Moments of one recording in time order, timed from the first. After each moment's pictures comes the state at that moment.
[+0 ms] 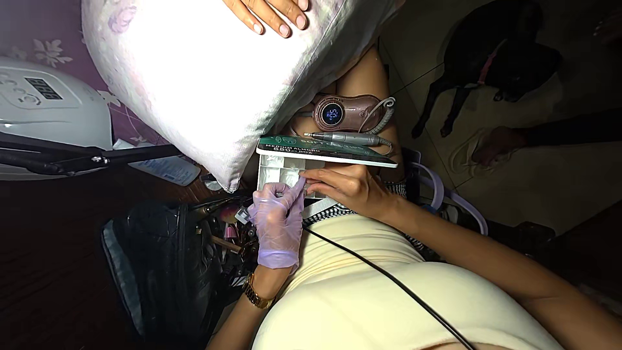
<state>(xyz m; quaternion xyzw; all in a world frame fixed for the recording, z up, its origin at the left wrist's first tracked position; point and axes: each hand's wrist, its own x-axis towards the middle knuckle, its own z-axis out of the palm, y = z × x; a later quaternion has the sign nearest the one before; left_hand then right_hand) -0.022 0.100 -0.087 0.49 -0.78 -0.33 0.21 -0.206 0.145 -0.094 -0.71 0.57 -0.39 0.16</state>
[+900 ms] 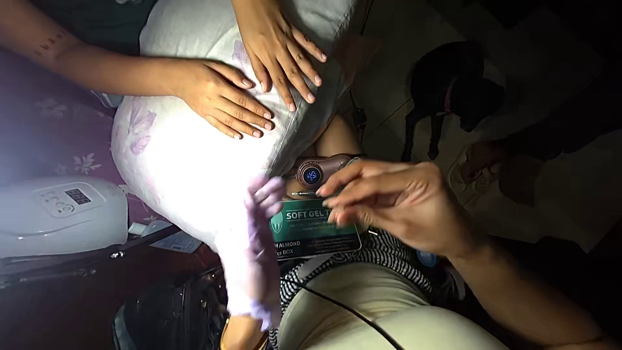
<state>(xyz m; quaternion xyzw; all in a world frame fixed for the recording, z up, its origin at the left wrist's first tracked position) -0.085 0.021 0.000 0.36 -0.50 -0.69 0.38 -0.269 0.132 0.025 -0.49 0.52 -0.61 0.35</state>
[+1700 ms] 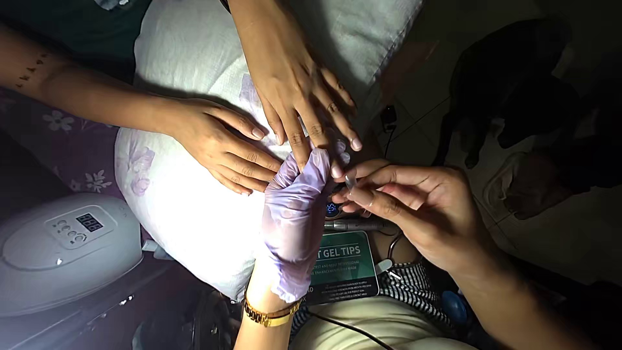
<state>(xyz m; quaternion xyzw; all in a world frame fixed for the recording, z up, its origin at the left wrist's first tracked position) -0.199 -0.048 -0.006 0.31 -0.34 -0.85 0.27 -0.319 0.061 -0.005 -0.34 0.55 -0.66 0.40</state>
